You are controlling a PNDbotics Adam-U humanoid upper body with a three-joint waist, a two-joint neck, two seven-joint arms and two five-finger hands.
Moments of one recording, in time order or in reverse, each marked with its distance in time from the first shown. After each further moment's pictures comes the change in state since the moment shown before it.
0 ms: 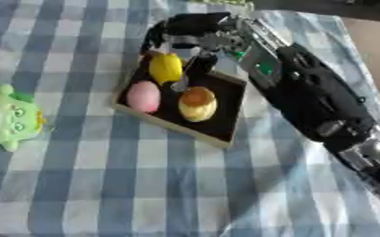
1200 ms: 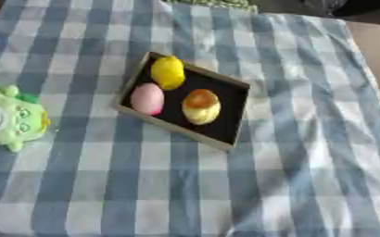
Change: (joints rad) left arm -0.097 0.479 -0.041 0.000 -0.339 0.000 -0.088; right arm 0.396 -0.481 -0.361 -0.606 -0.347 0.267 -0.245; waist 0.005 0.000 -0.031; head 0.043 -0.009
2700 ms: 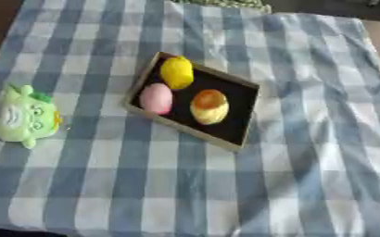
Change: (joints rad) left arm -0.058 0.212 -0.156 0.156 -0.388 0.067 -0.709; right arm 0.078 0.000 -0.106 0.044 0.048 0.068 -0.146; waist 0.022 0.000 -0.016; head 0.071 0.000
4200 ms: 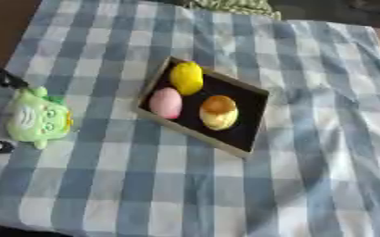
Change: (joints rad) left arm -0.191 -0.185 -0.113 0.236 -0.047 -0.020 0.025; right arm 0.026 0.053 0.000 0.067 -0.019 -0.003 -0.012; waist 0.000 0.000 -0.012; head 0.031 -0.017
